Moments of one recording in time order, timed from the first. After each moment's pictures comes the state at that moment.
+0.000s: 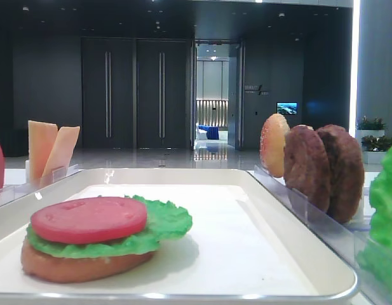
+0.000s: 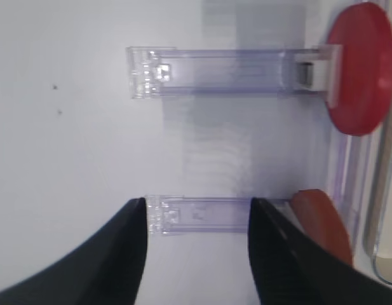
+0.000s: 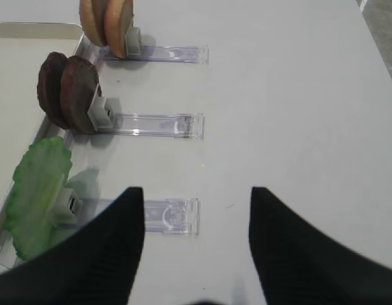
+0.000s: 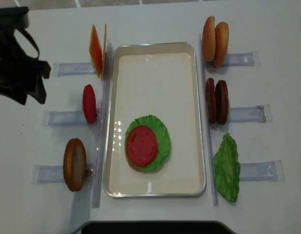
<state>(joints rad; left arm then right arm) 0.00 1.48 -1.16 0.05 1.21 -0.04 0.12 -0.01 -0.51 0.02 1.13 -0.02</state>
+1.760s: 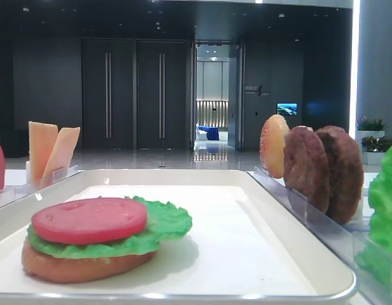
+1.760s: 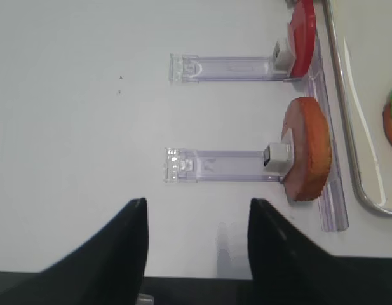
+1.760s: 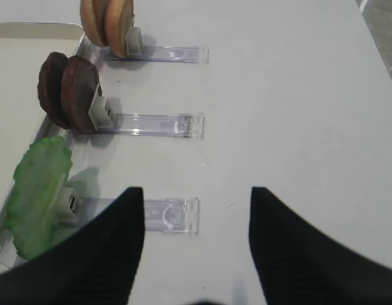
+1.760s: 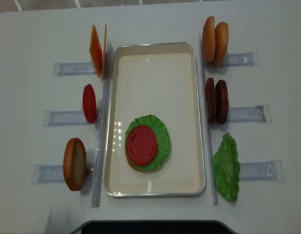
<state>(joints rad) 0.06 0.21 -0.61 0.05 1.23 0.01 0.12 -0.01 -0.51 0.02 1.13 -0.02</state>
